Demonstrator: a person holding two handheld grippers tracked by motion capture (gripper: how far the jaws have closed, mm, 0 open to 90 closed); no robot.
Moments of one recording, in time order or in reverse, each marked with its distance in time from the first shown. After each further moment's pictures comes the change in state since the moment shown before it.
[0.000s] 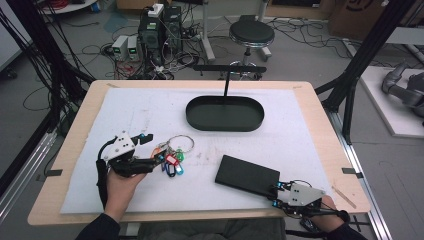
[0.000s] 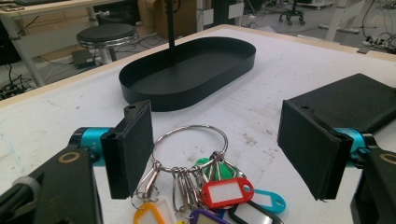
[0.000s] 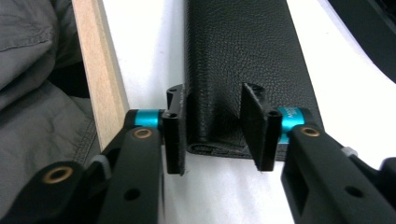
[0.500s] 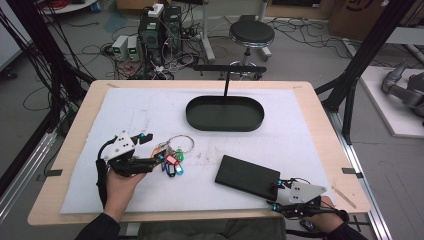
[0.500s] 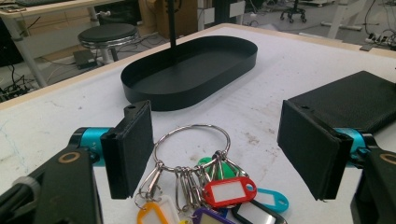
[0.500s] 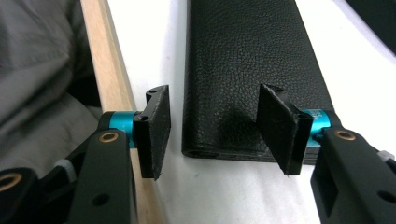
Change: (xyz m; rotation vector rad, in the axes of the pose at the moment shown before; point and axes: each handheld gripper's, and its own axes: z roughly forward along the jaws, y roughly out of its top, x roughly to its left) left arm 0.001 0.000 0.000 0.003 0.007 0.005; right arm -0.002 -0.003 0.003 -0.023 0.050 0.046
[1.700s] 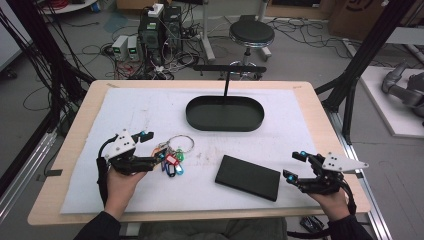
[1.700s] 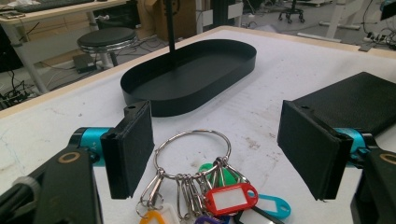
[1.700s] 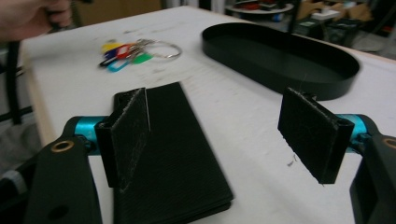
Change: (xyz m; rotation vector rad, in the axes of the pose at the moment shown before) left arm 0.001 0.005 0.002 -0.001 -0.003 0.023; right arm -0.053 -0.002 -0.044 -0.343 -0.087 0.429
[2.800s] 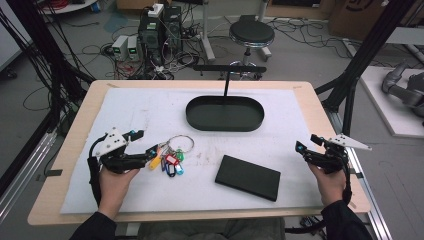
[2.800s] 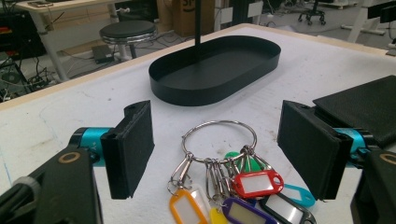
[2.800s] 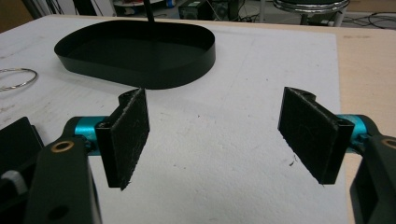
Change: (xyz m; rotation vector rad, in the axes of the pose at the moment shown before) left arm 0.015 -0.005 -0.012 0.013 0.067 -0.044; right arm -0.062 0.000 0.008 0.023 -0.426 0.266
